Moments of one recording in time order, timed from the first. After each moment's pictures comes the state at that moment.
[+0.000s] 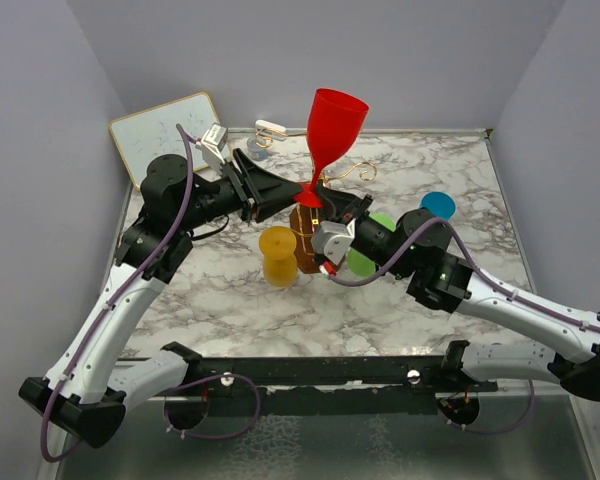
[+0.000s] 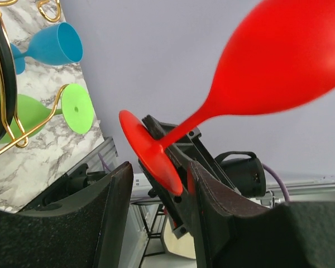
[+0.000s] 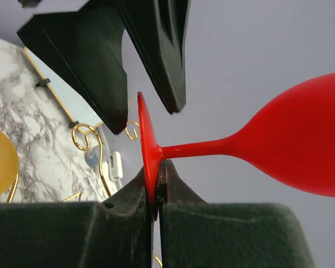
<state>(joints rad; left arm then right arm) -0.46 1.02 1.25 -0.28 0.59 -1.28 1.05 1.10 1.06 0.21 0.09 -1.05</state>
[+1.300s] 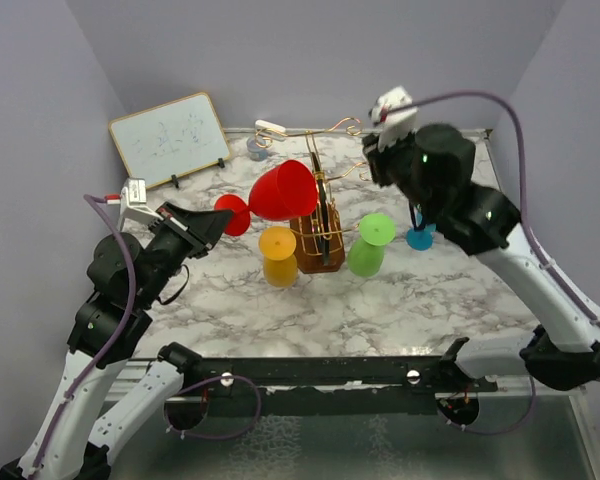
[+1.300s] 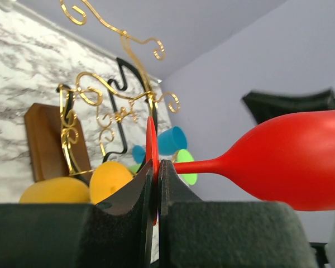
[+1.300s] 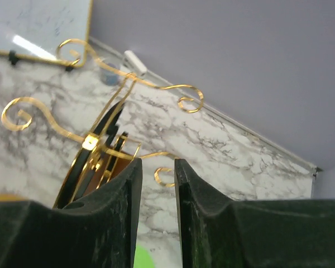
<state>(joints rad) -0.46 0.59 1.04 -0.44 0.02 -0.94 0.94 1.20 1.55 -0.49 0.49 -0.25</state>
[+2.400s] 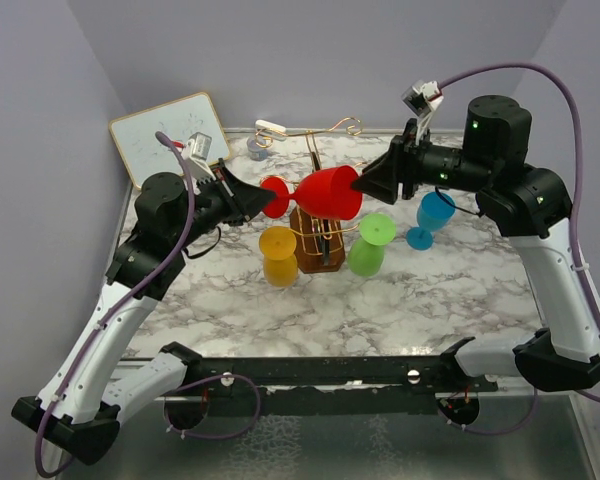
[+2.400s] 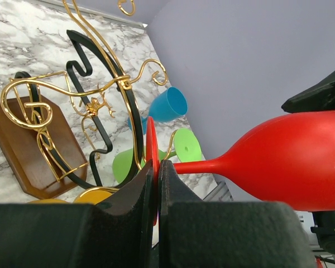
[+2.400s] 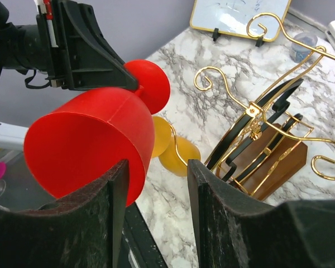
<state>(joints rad) -0.46 0.92 1.16 -0.36 0.30 -0.78 0.54 1.31 1.89 -0.85 -0.56 0.16</state>
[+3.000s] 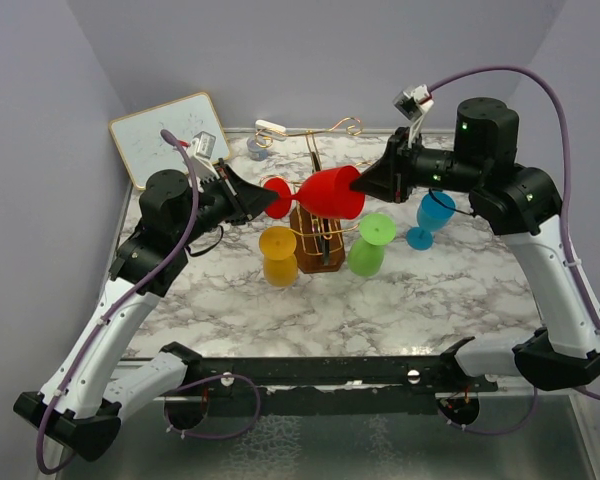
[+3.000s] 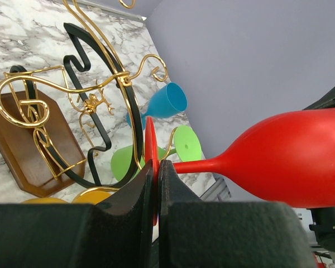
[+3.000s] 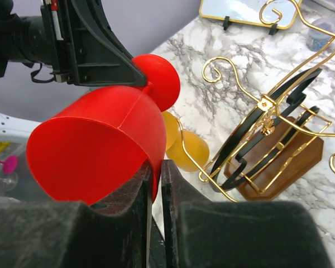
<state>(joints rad) -0.46 0.94 1.16 -0.35 0.32 -0.79 0.54 1.32 1.85 -0.85 -0.58 0.17</state>
